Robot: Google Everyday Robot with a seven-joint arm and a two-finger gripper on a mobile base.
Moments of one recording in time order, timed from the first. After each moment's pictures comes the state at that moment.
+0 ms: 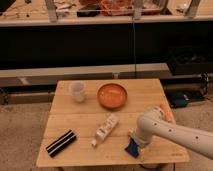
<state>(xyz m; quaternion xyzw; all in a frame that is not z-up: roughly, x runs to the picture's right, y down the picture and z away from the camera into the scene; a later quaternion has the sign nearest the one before) 0.165 0.328 0.780 -0.38 -0.13 -0.13 0.91</state>
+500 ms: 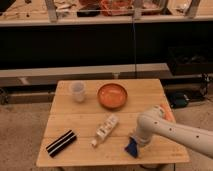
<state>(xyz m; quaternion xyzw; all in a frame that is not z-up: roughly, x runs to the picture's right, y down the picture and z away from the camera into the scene) 0.166 0.322 0.774 -0.38 -0.13 -0.13 0.91</state>
